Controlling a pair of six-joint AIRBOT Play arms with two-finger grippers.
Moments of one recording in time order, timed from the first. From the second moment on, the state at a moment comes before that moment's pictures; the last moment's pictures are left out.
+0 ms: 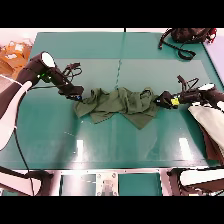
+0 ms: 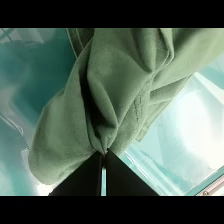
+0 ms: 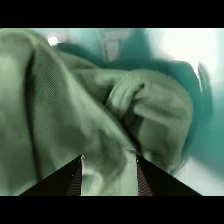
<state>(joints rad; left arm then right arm) -0.16 -1.65 1.49 1.12 -1.45 -1.33 -0.30 -1.59 1.04 -0.75 1.13 1.12</state>
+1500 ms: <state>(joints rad) -0.16 -1.65 1.28 1.32 -1.33 -1.29 -0.37 -1.63 1.13 -0.75 1.20 1.11</state>
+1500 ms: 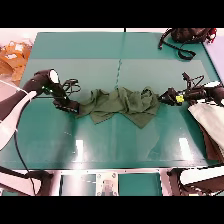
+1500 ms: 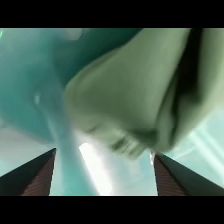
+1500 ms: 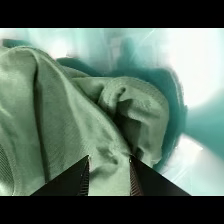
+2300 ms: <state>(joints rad) -0.16 -1.58 1.48 1.15 -1.41 -1.24 -0.29 -1.64 1.33 -0.59 1.39 1.12</state>
